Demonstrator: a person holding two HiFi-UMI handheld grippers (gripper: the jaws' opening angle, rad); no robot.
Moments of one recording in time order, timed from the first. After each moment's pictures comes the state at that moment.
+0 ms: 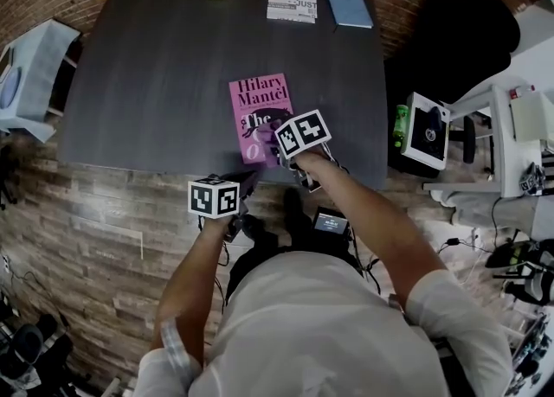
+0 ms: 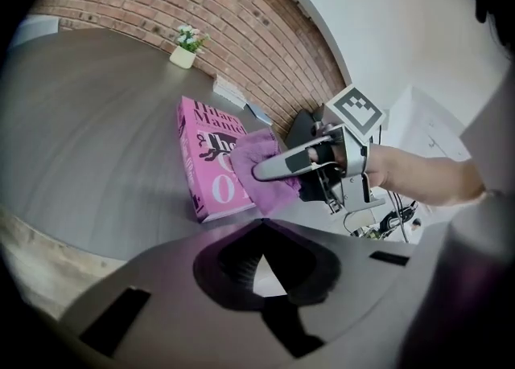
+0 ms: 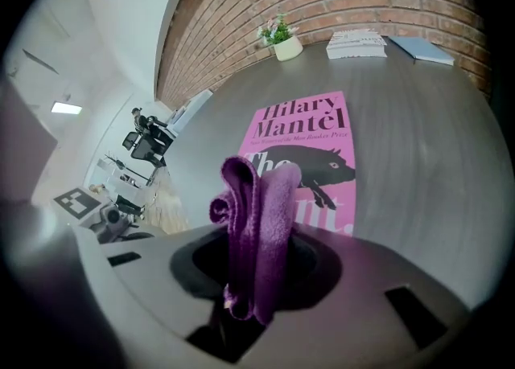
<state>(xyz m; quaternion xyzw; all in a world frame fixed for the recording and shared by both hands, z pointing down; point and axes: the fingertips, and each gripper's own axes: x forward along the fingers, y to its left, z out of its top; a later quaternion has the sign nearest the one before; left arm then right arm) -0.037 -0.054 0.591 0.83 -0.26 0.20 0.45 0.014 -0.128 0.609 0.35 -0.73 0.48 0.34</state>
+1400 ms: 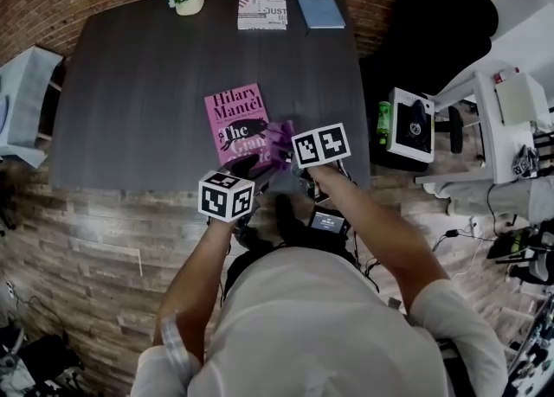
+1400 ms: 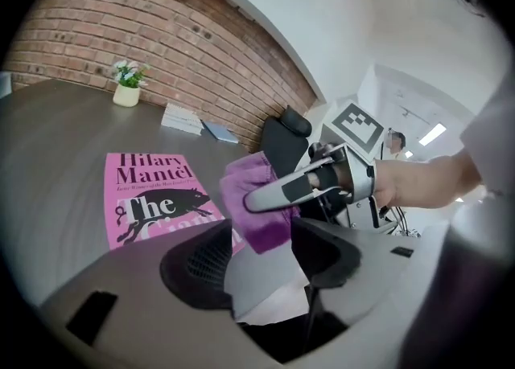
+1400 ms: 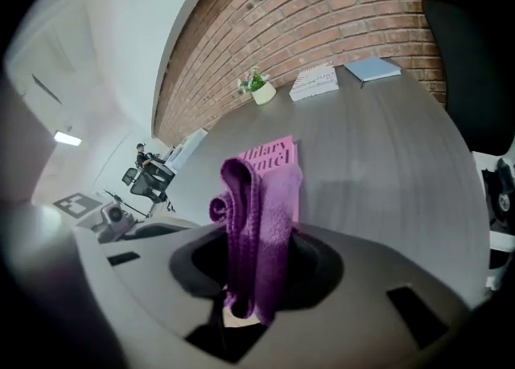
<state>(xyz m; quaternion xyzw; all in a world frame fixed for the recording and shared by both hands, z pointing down) 0.054 -0.085 0.534 0.90 -0.23 0.19 0.33 0.091 -0.126 0.559 0.42 -0.74 0.48 0.23</state>
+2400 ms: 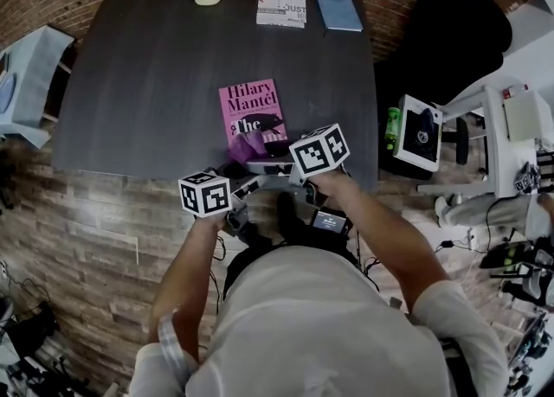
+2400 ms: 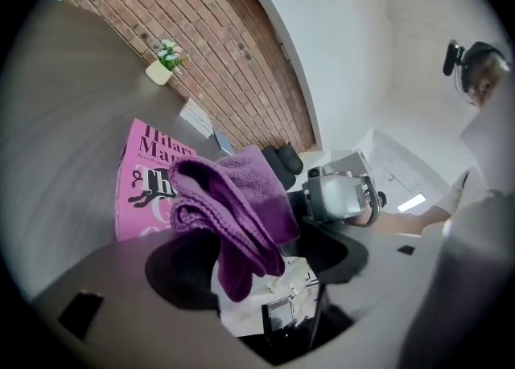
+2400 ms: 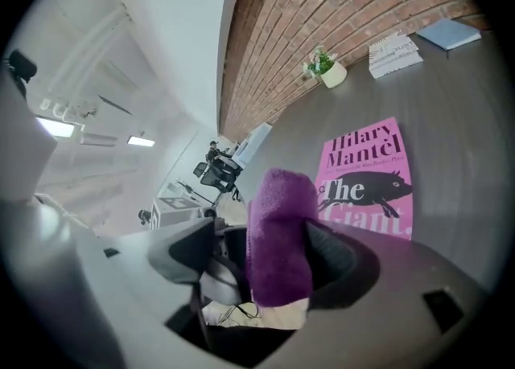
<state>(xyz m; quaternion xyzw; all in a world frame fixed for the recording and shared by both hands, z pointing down) 0.013 -0.084 0.522 0.87 -0.19 0.03 0.46 -0.013 -0.101 0.508 0.20 -0.84 0.48 0.15</state>
